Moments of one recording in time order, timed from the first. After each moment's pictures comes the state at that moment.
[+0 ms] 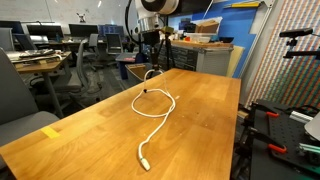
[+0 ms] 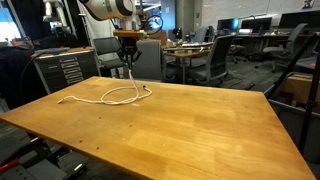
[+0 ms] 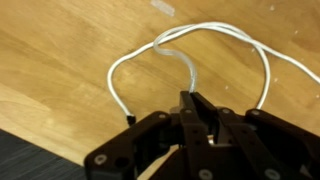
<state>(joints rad) 0.03 0.63 0.15 -1.50 -0.14 1.93 -0.45</state>
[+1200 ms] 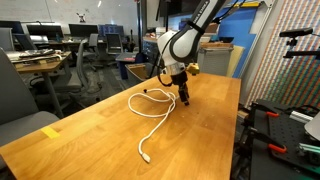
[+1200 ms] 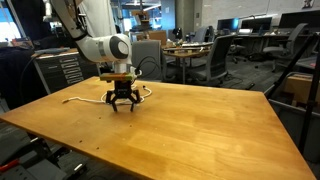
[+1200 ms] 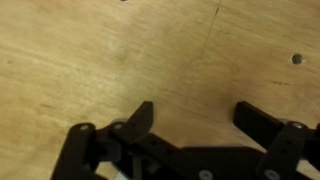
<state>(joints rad) 0.04 0.63 0.06 -2.00 -0.23 2.24 -0.18</state>
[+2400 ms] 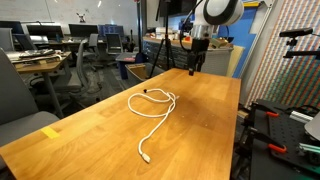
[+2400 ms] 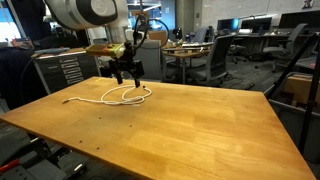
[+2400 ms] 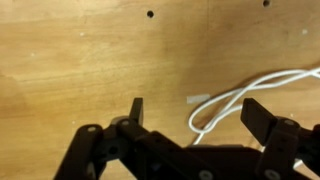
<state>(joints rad) -0.05 0.10 -0.01 -2.43 -0.01 2.59 -0.07</state>
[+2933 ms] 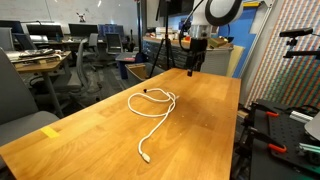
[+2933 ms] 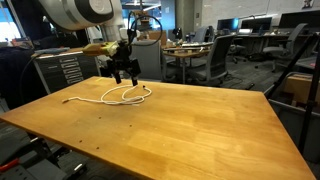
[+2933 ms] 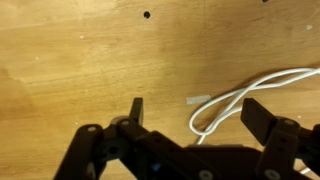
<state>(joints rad) -0.01 0.11 -0.01 -2.43 -0.14 2.60 0.11</state>
